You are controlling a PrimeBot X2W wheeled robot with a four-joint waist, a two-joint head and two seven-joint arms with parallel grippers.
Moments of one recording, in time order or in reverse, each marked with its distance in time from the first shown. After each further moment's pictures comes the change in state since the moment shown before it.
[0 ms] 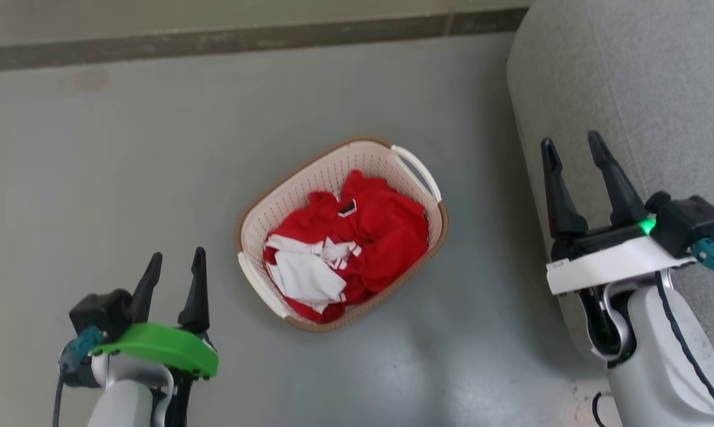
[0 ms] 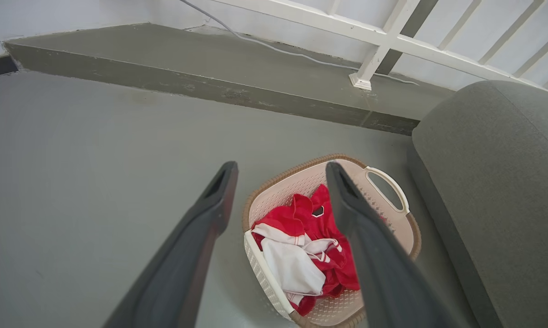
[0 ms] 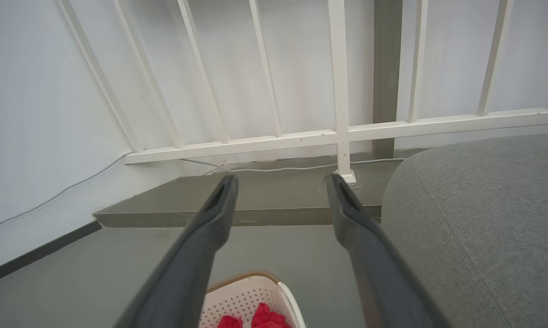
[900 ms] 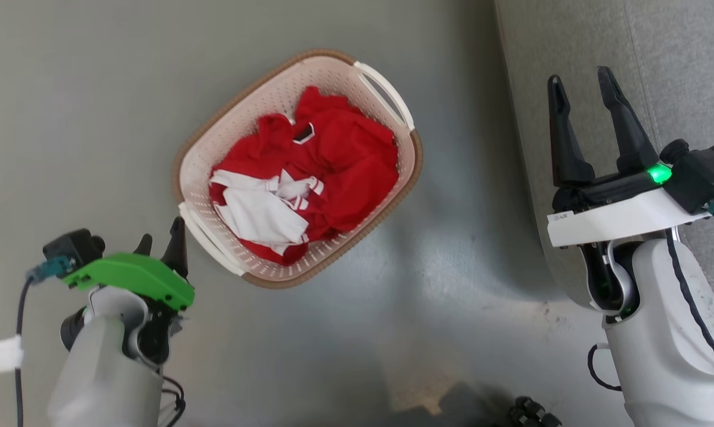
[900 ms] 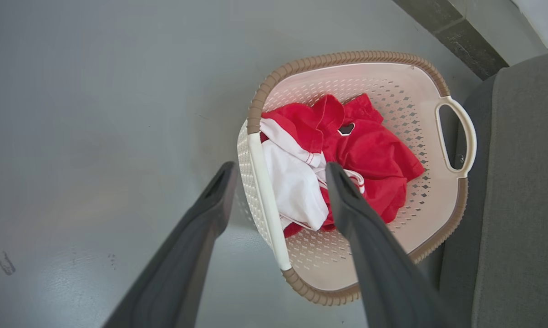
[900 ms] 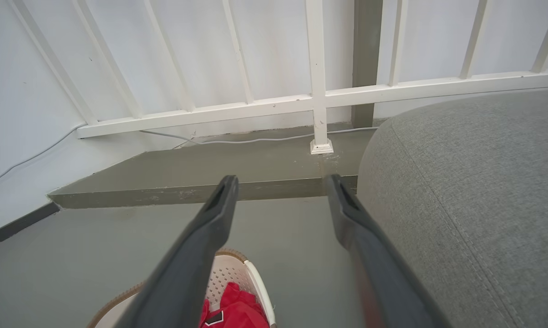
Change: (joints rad) left arm -0.333 -0.008 0.056 0.440 -0.281 -0.001 0.200; right arm -0.133 0.009 -0.003 -0.019 0.000 0.003 0.000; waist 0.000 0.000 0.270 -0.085
